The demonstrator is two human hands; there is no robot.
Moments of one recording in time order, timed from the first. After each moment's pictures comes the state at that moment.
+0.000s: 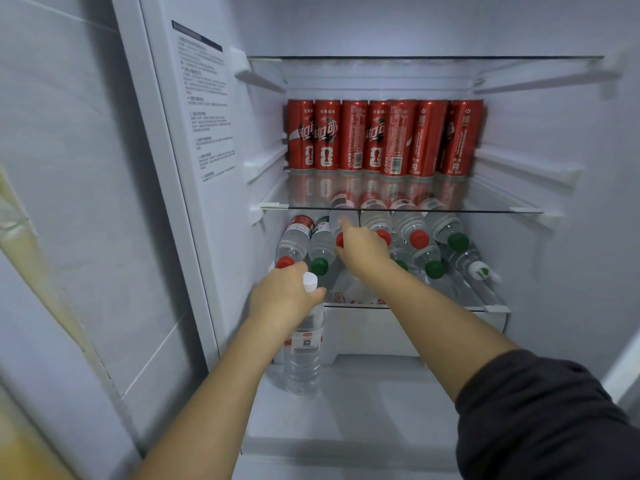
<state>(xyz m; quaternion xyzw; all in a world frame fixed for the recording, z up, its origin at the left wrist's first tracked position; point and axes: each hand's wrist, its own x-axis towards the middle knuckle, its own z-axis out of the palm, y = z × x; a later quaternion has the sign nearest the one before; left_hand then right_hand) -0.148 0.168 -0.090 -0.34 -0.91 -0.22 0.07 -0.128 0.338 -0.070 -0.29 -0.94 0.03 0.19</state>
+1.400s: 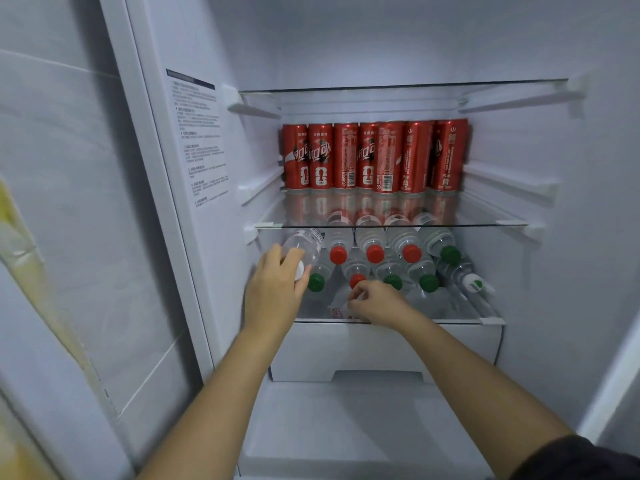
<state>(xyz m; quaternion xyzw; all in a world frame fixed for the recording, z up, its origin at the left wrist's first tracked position) -0.158 0.174 -0.093 -0.41 -0.76 -0.30 0.41 -0.070 0.365 -0.128 -0.23 -0.92 0.31 0.12</state>
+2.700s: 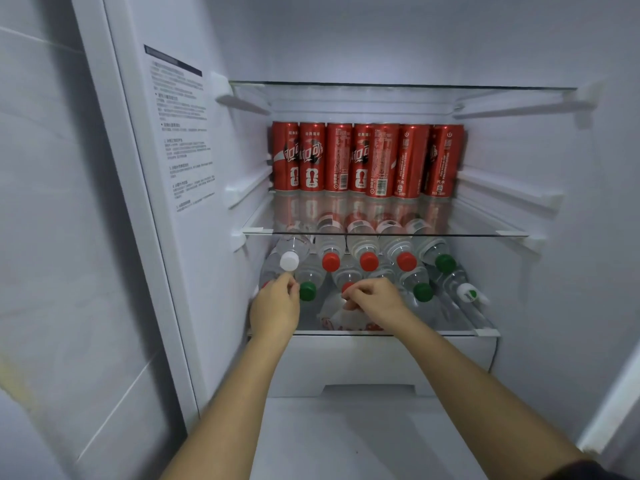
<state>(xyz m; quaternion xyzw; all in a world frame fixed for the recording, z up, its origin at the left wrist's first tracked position) -0.192 0.217 -0.123 -0.30 -0.87 -0.37 0.12 -0.074 0.368 -0.118 -0.24 -0.84 0.43 0.22</state>
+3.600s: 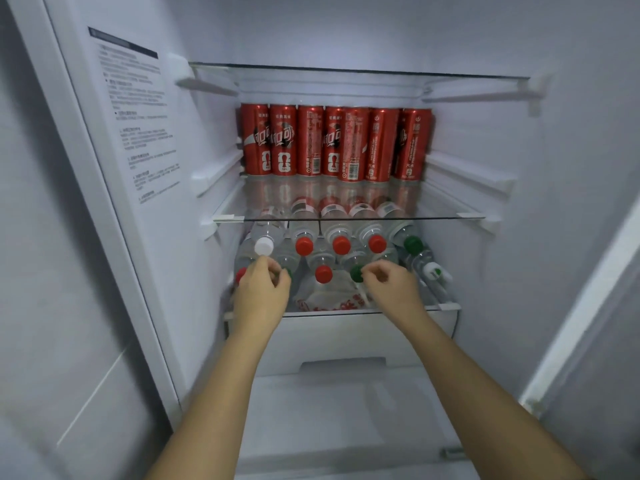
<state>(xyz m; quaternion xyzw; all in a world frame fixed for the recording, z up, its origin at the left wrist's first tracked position) -0.159 0.210 -0.111 -0.30 -0.82 -0.48 0.09 -0.006 0.366 -0.107 -0.31 -0.82 0.35 0.34</state>
